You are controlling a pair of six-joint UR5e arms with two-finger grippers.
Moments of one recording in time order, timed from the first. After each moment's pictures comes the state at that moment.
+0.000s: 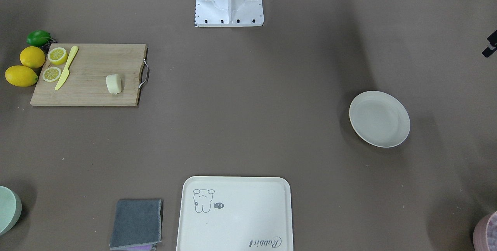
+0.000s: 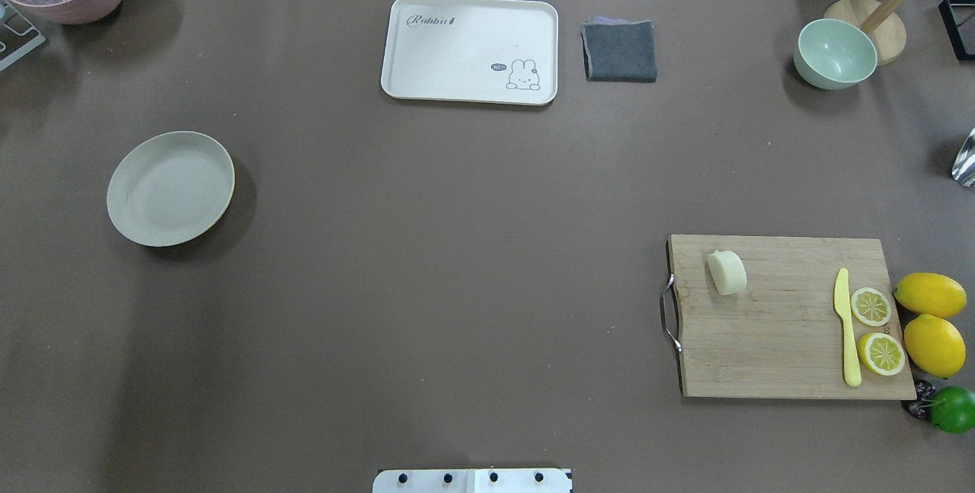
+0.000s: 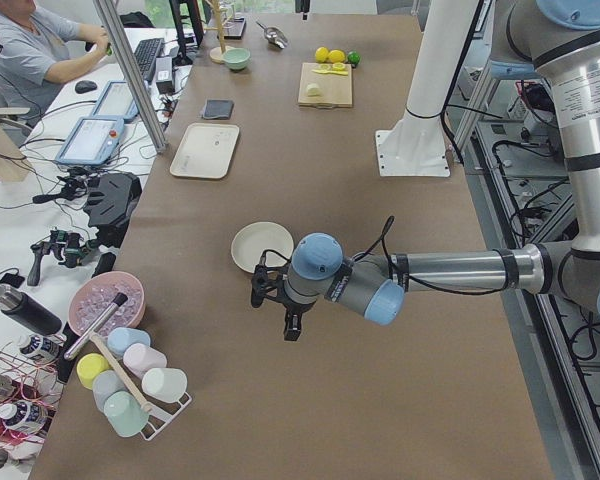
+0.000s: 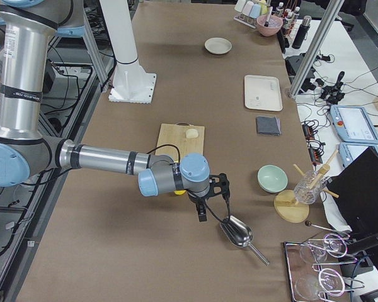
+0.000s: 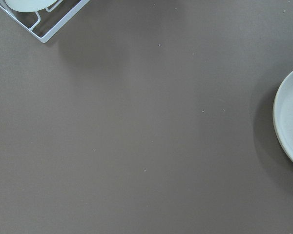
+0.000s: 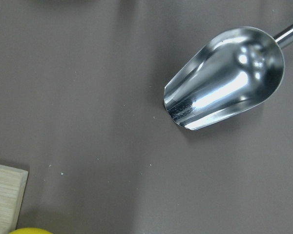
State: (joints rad) left arm -1.47 -1.28 -1.77 -2.10 -2.39 -0.38; right arm 1.50 -1.76 1.65 -1.21 2.35 0.06
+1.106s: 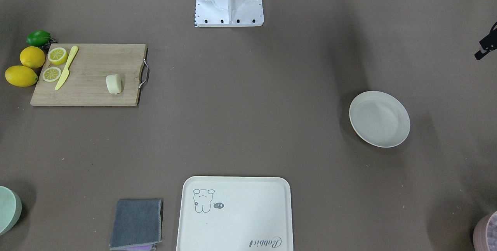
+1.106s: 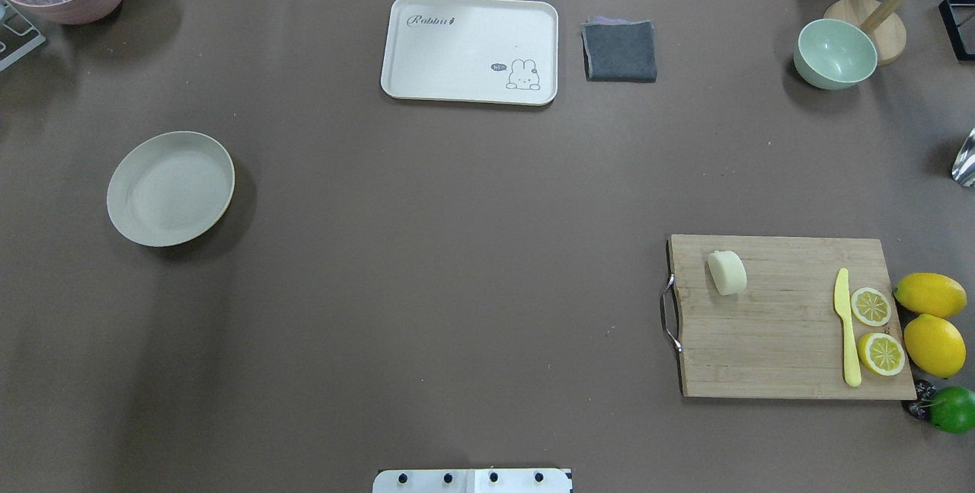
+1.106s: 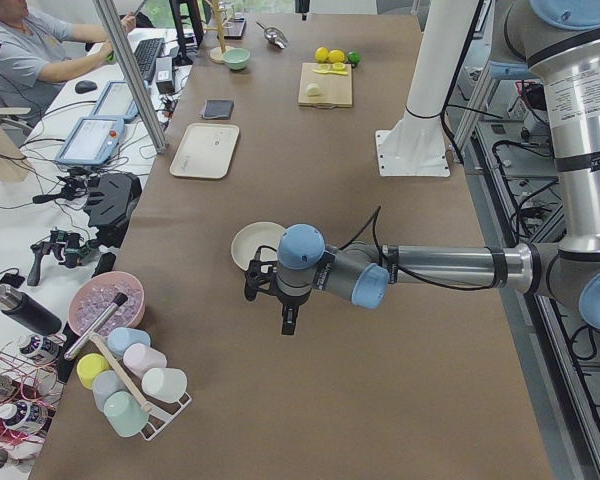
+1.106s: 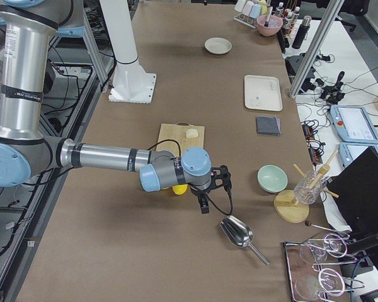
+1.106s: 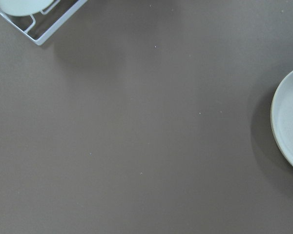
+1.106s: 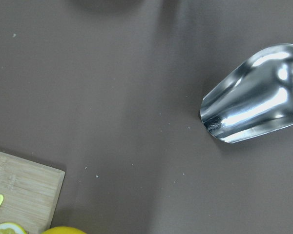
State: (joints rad) left arm -1.43 -1.32 -1.80 -1.88 -2.38 -0.23; right arm 1.46 -1.76 1.69 -1.22 2.40 0.04
